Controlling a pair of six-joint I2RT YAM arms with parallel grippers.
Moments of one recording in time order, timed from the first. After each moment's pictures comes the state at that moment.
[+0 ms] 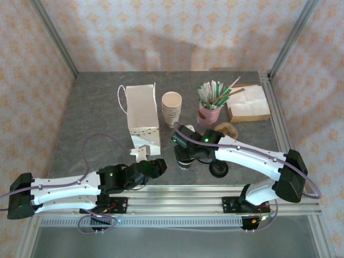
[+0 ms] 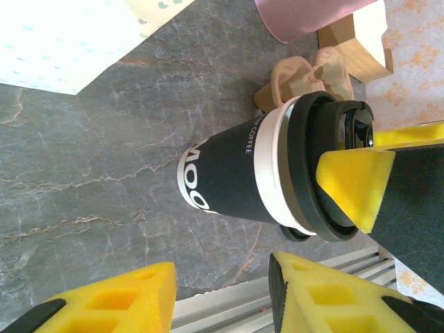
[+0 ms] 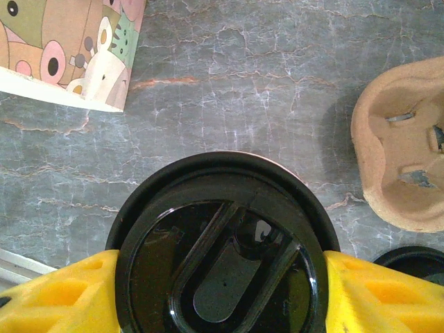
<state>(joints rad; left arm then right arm) -1.21 0.87 0.50 -0.31 -0.40 -1.36 1.03 1.40 1.15 -0.93 0.21 0.68</state>
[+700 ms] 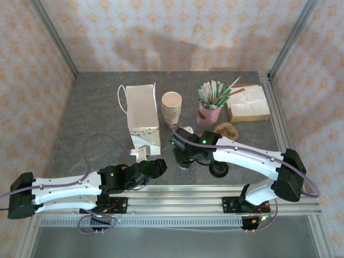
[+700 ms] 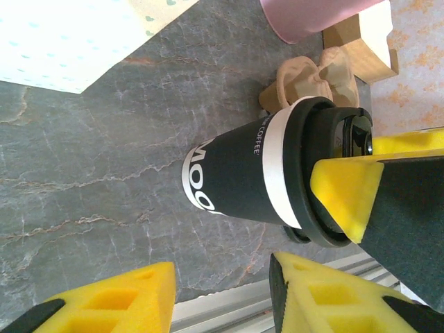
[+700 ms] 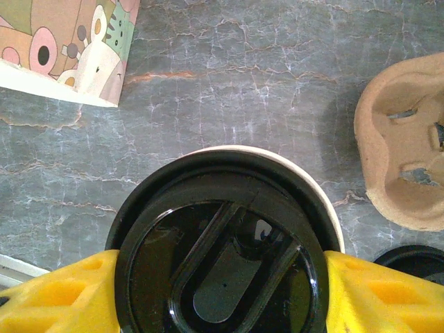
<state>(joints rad) -1.21 0.89 0.50 -0.30 -0.40 -1.36 1.05 1.42 1.14 -0.93 0.23 0.69</state>
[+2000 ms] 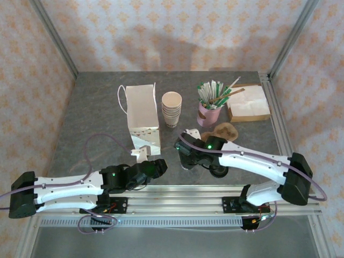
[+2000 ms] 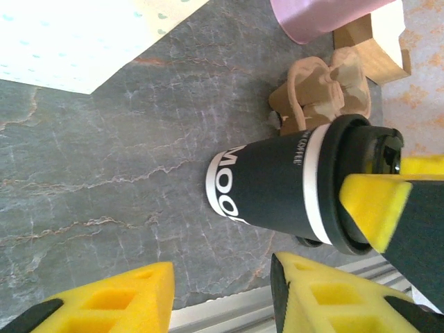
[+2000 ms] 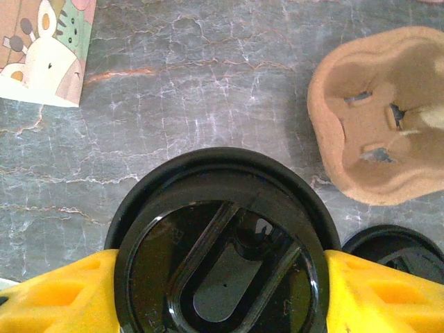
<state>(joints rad) -1.21 0.91 0.49 -0.30 -0.41 -1.37 1.07 1.33 1.04 -0.93 0.30 0.77</state>
